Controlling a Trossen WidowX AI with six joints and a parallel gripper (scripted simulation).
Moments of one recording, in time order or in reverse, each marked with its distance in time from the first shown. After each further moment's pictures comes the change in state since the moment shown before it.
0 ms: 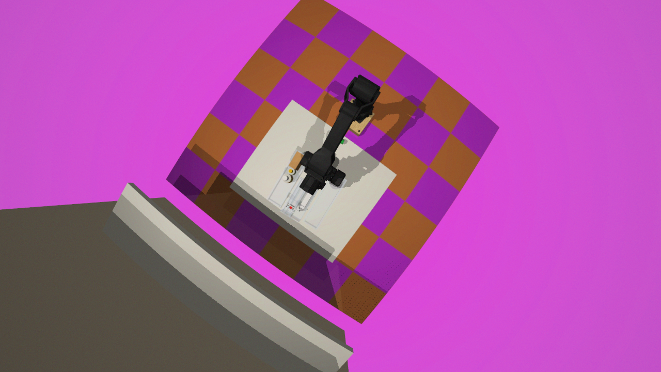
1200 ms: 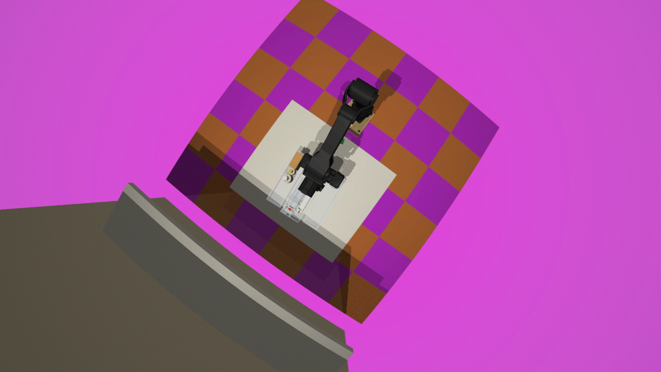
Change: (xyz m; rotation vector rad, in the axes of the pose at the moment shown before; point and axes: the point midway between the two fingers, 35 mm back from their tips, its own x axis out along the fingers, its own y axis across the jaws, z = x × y) arm -0.001 0.000 0.009 0.000 0.004 0.000
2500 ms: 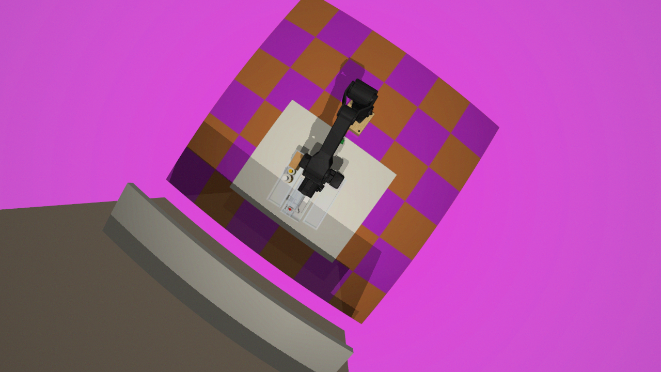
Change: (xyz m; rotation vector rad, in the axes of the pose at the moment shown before) arm -0.001 0.000 0.001 0.000 0.006 0.000
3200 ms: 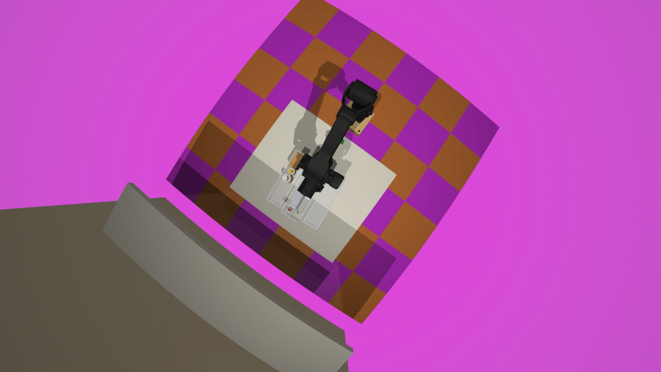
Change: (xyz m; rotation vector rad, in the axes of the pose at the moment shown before) arm 0.000 0.000 0.002 0.000 -0.003 0.000
